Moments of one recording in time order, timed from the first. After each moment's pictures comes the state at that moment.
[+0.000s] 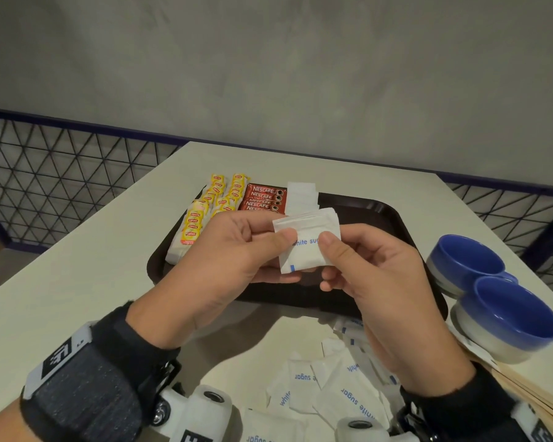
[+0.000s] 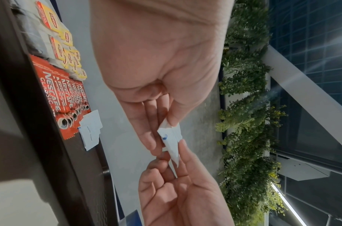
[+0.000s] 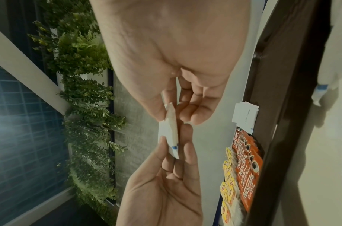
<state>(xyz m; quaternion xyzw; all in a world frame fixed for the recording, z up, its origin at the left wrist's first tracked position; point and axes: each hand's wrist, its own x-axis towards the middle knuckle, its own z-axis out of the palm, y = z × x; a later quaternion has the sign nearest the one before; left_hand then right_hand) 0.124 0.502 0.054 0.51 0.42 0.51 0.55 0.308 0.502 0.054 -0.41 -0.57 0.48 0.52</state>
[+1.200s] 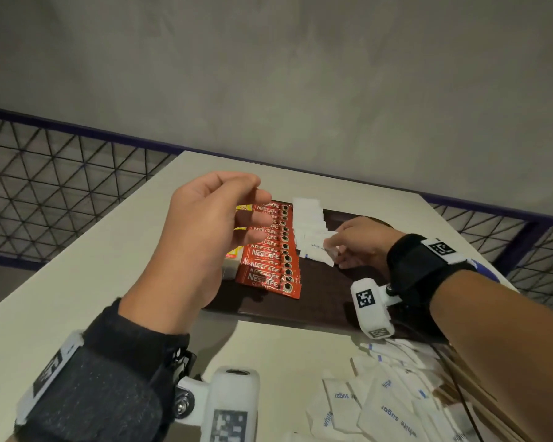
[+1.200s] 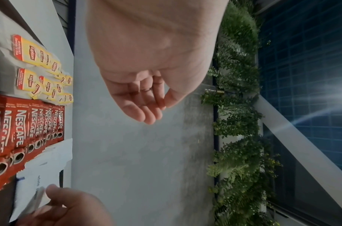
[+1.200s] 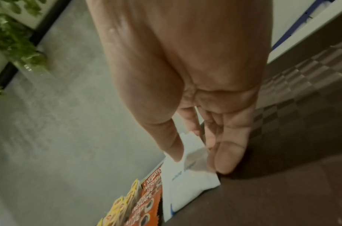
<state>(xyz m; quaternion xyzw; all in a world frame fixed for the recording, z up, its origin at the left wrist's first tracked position) 0.070 0.517 0.084 0.39 0.42 0.68 0.46 0.291 0.653 0.056 -0.67 -0.59 0.41 0.19</state>
